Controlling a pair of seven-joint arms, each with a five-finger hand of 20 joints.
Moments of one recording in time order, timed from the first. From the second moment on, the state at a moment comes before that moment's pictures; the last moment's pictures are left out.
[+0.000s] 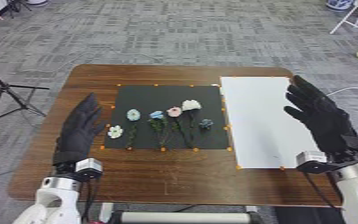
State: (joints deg) left arm 121.2 -54.5 -85.8 -116.6 41.1 10.8 24.1; right arm -125.3 -48.4 101.7 -120.8 -49.2 0.9 -13.6
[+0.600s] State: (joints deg) left arm 116.7 -56.9 -83.5 -115.8 44.9 10.3 21.5; right arm -124.1 -49.9 96.5 -121.4 -48.1 8.2 -14.1
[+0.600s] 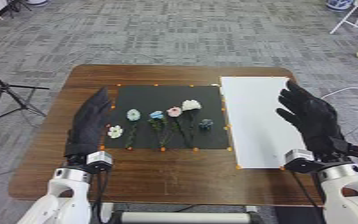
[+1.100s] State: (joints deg) left arm 117.2 -56.2 -80.3 -114.6 43.7 12.7 23.7; right arm -123.2 -50.3 94.3 -121.0 -42.1 8.4 -14.5
